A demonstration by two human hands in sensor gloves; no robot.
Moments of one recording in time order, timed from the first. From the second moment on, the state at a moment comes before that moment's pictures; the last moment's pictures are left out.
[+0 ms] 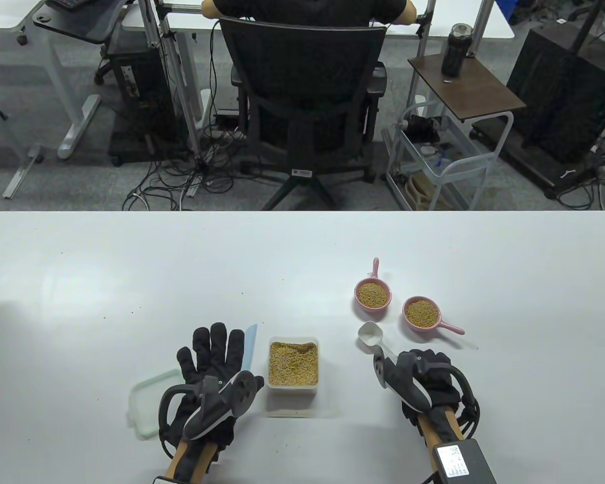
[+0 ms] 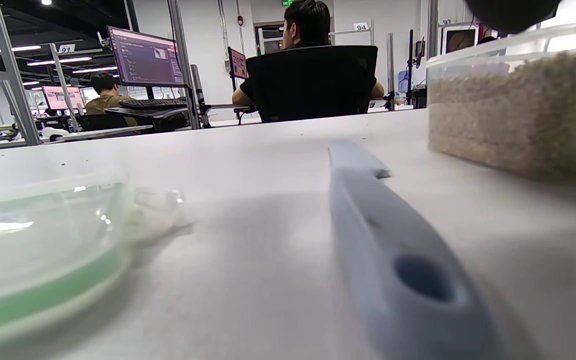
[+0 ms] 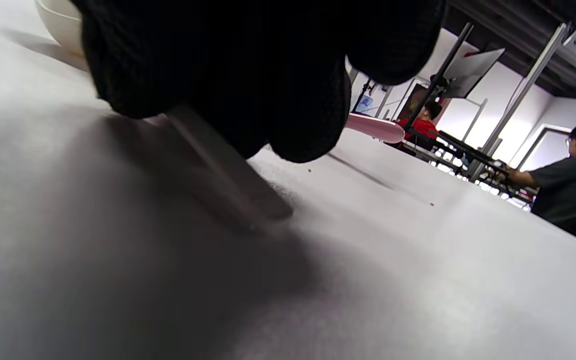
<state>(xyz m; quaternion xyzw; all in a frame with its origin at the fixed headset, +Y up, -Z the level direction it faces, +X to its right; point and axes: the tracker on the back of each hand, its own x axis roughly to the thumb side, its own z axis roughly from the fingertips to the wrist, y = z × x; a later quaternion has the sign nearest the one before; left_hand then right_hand) -0.163 -0.745 -0.272 -0.03 -0.04 -0.05 1.00 0.164 -0.760 -0.317 0.07 0.02 -0.97 0.22</state>
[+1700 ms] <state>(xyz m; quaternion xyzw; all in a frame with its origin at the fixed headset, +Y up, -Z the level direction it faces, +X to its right) -0.183 -0.738 -0.277 -0.01 -0.03 0.01 1.00 0.165 -0.729 -0.273 0.05 0.14 -0.98 -0.09</state>
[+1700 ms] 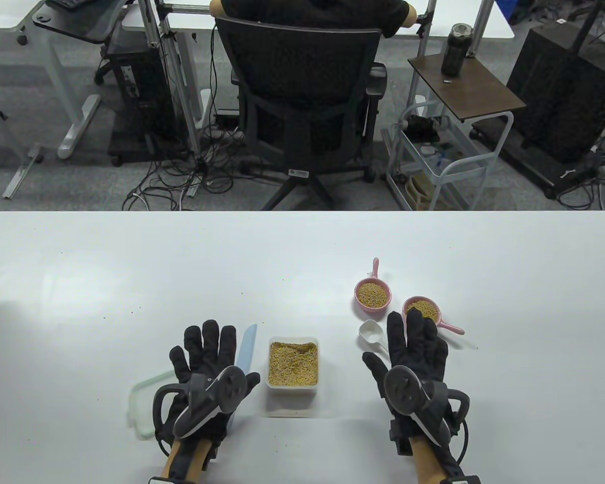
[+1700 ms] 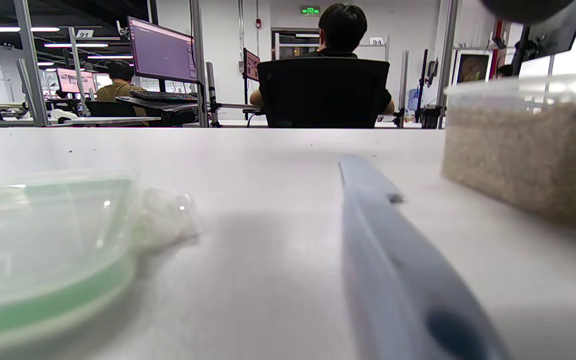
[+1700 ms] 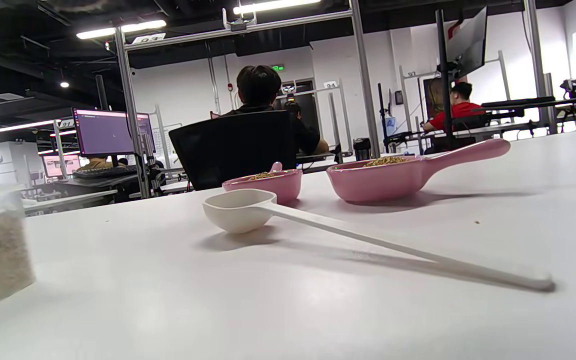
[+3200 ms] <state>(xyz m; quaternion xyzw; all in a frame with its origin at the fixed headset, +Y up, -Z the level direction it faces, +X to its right) -0.157 -0.680 -0.313 -0.07 -0.24 -0.09 0.96 0.176 -0.729 -0.277 0.07 0.14 -0.98 -0.11</state>
